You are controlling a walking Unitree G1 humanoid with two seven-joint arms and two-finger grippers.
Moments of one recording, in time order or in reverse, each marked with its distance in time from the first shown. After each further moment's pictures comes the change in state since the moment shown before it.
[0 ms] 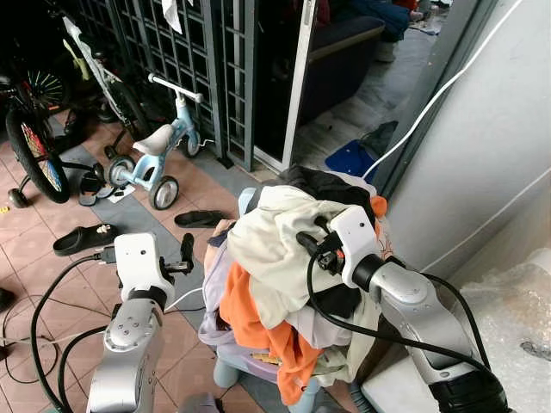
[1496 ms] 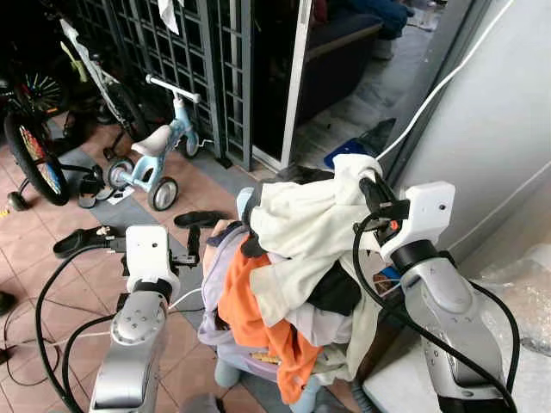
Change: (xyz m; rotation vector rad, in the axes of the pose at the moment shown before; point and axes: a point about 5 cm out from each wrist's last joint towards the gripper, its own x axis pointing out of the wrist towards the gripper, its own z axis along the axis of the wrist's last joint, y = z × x) left arm 0.004 -0.003 0.010 0.112 -0.056 0.000; right arm -0.038 -0.027 0.041 0.127 -0.327 -0.386
